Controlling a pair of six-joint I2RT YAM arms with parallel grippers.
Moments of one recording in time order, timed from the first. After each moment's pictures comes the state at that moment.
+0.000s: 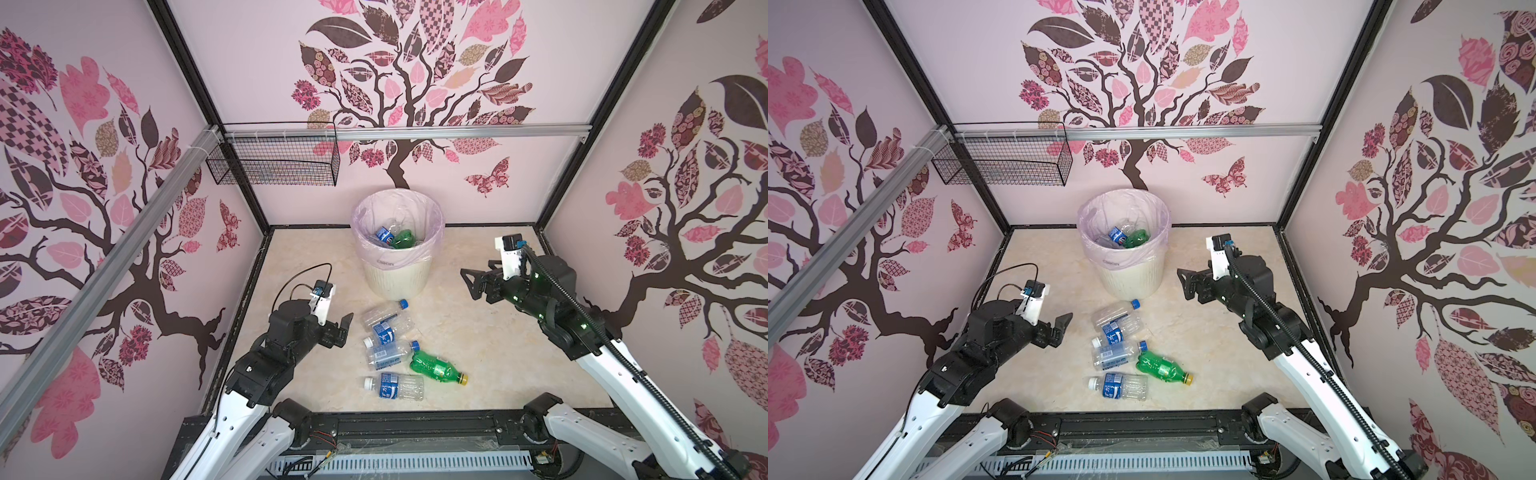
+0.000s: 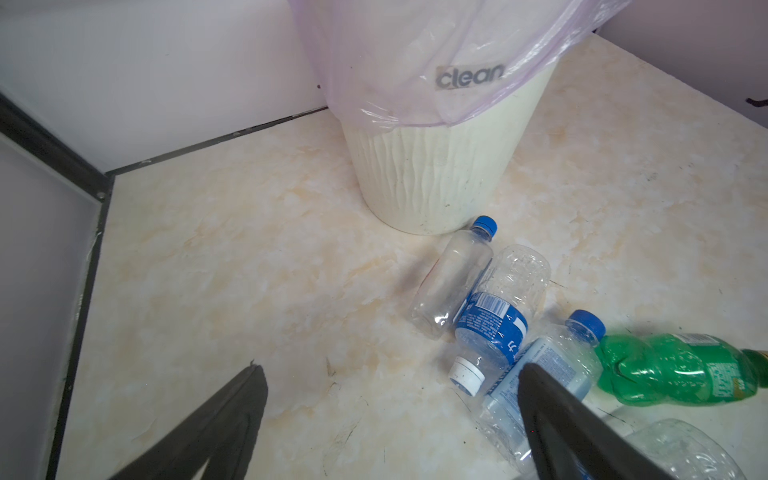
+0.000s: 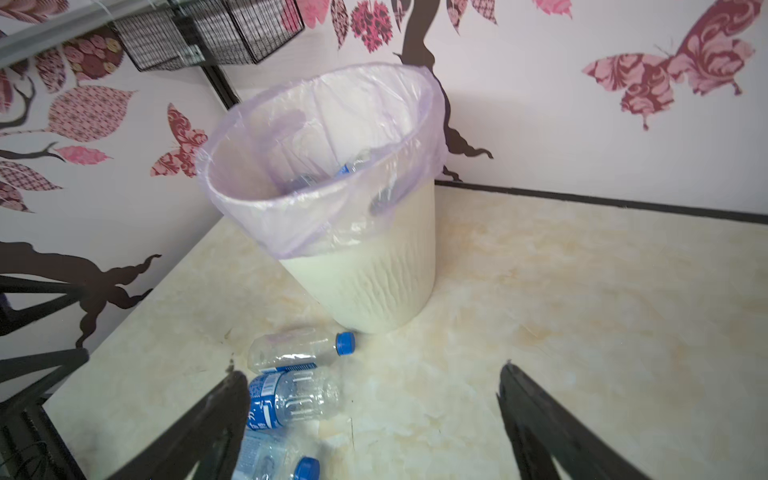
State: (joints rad) left arm -0.47 0.65 0.79 -0.68 -0.04 0.05; right arm 0.44 0.88 0.98 -0.45 -0.08 0.23
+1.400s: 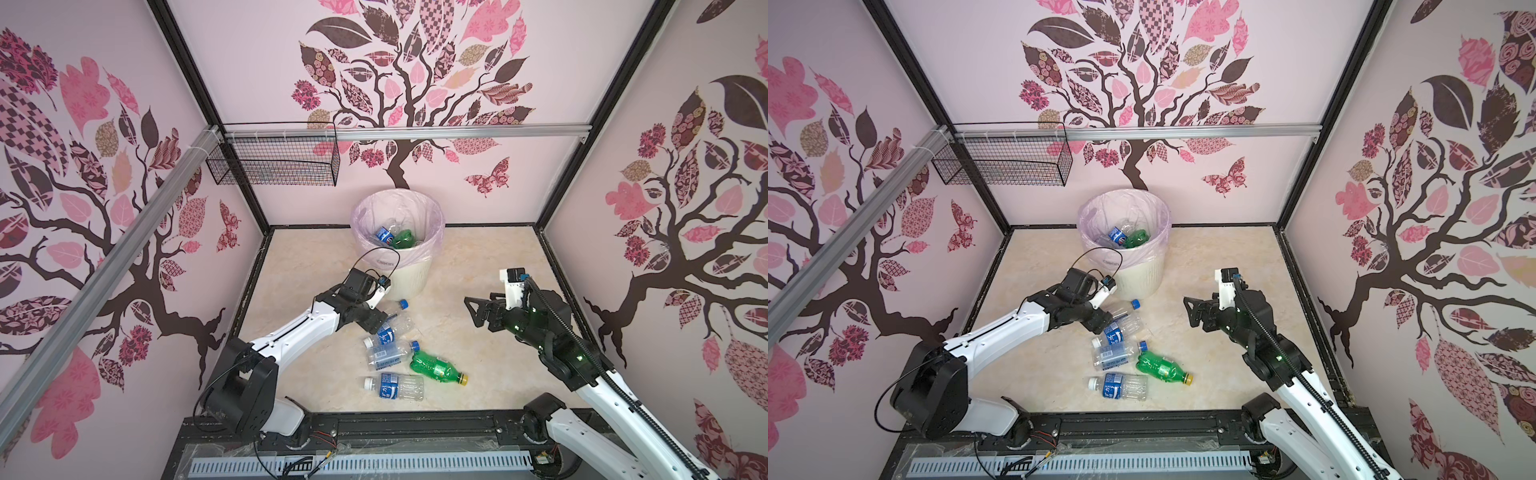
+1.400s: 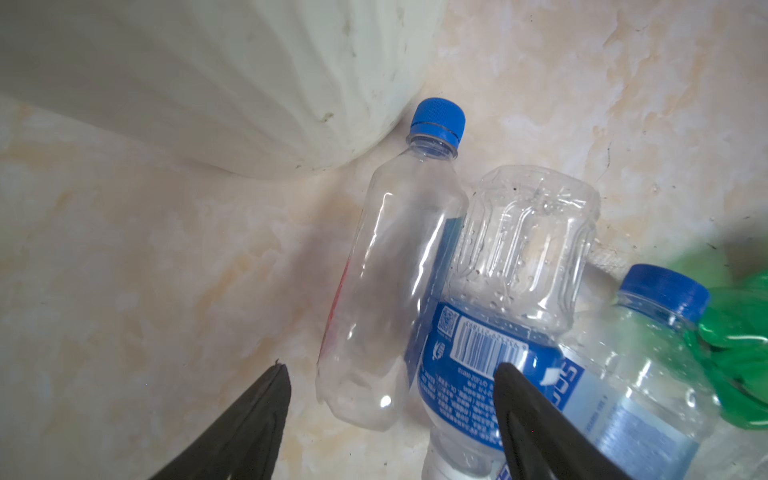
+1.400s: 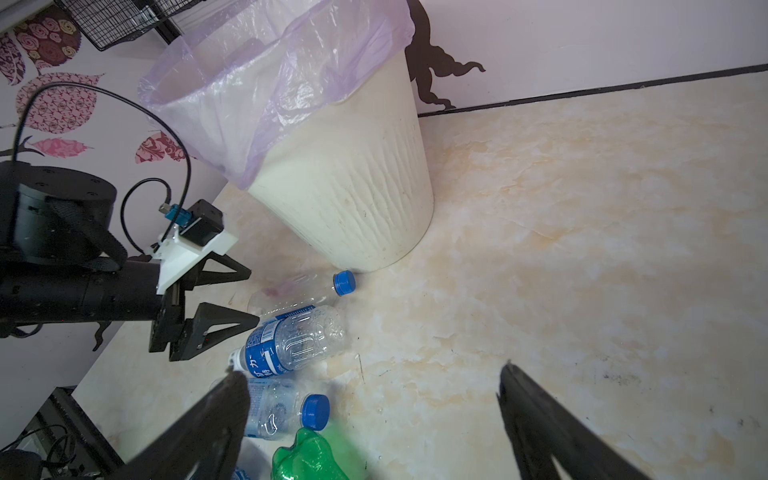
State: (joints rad) left arm -0.55 1.48 0.96 -0.50 0.06 0.21; right arm 0.44 0.69 0.71 -0.39 -0.10 0.37
